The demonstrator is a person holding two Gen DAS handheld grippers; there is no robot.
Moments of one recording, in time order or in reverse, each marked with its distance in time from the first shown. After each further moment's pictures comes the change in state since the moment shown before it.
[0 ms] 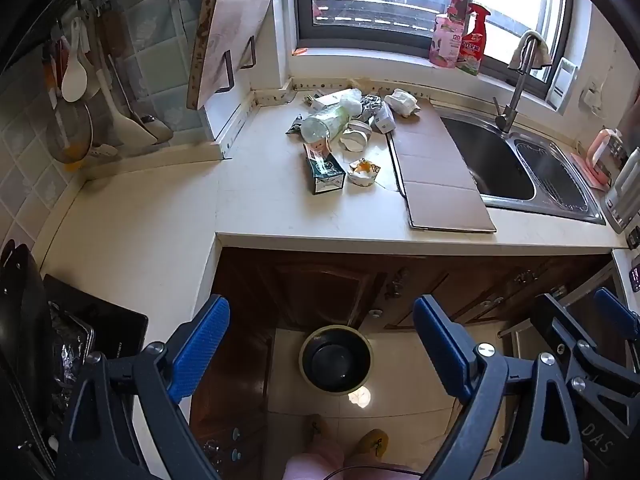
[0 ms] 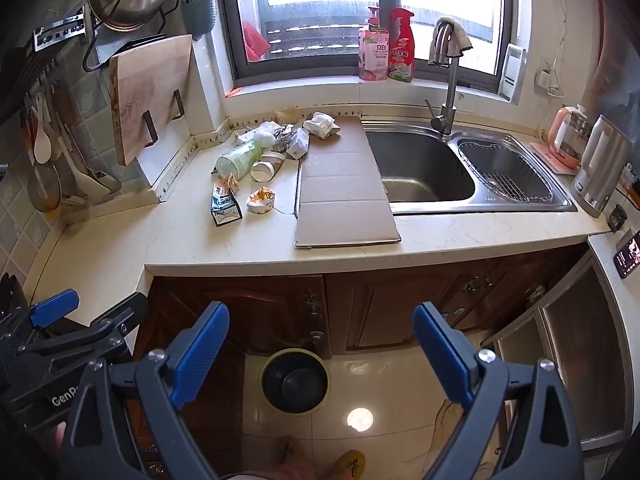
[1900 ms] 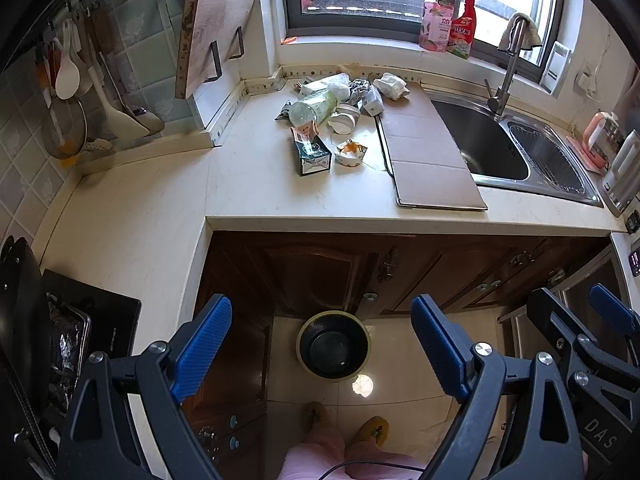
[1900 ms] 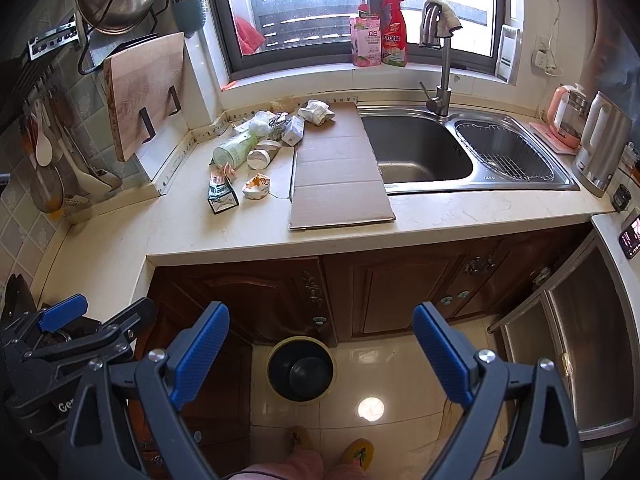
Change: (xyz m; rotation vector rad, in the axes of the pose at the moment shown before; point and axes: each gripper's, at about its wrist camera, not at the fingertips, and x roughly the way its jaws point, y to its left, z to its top) left arm 0.001 -0.013 -0.013 0.022 0.029 -0.009; right arm -0.002 -0.018 -0.019 0.025 0.027 0.025
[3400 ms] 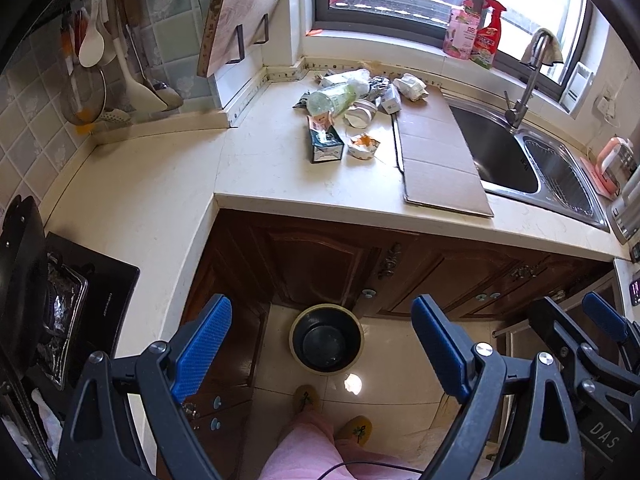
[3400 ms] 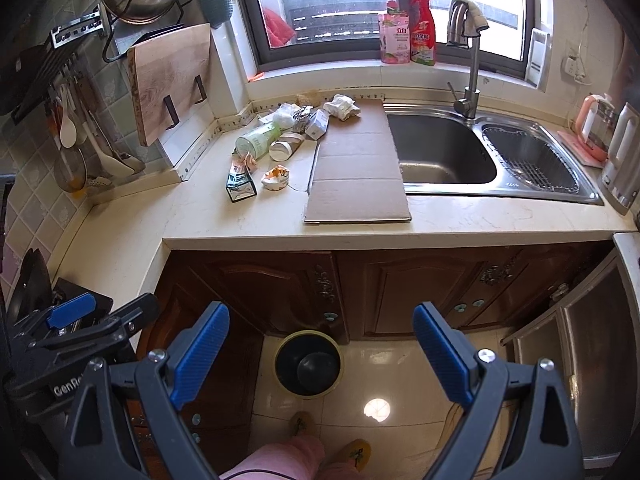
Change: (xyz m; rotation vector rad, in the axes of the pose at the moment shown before) left arm -0.002 0.000 -0.008 -0.098 0.021 0.034; right arm 0.007 -0.014 0.008 -0.056 0.036 0.105
